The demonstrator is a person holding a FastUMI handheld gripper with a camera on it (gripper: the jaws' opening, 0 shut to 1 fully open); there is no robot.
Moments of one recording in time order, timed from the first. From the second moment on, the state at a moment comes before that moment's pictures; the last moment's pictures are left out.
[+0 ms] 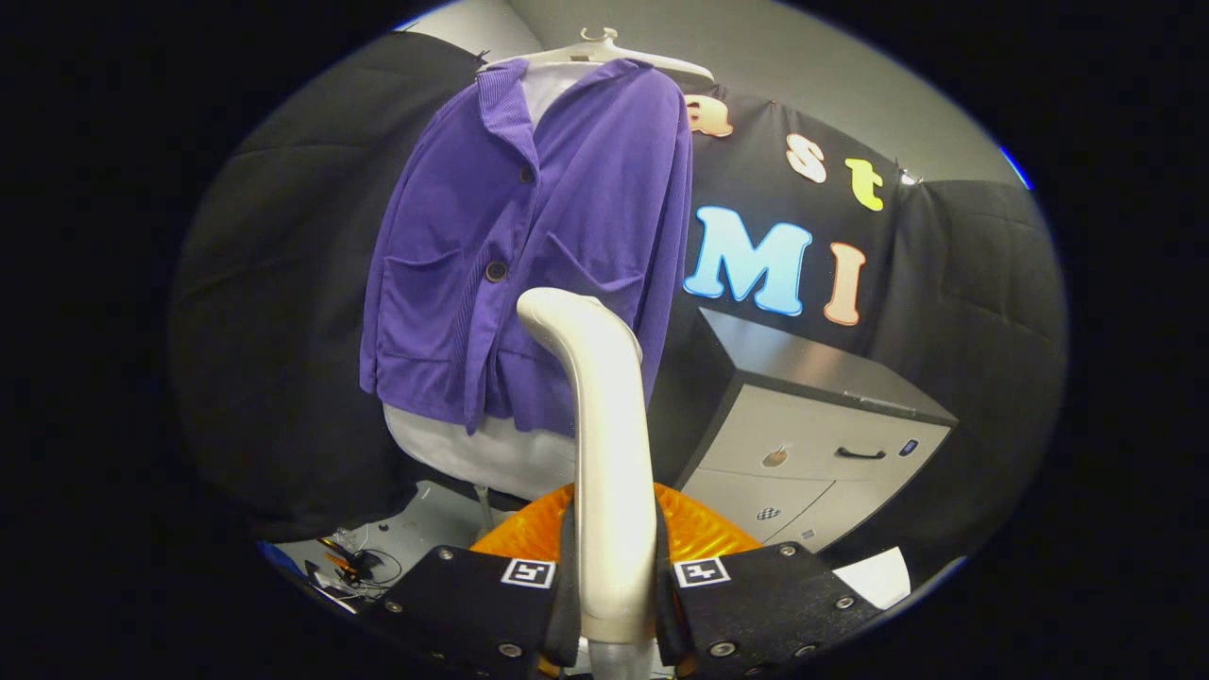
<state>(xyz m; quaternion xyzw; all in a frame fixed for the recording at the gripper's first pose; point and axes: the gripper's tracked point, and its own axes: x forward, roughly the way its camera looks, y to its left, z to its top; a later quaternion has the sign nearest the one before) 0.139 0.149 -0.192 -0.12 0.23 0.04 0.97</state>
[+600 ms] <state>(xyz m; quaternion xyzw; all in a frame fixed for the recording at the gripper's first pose) 0.182 0.231 -0.023 -0.10 0.06 0.09 0.99</state>
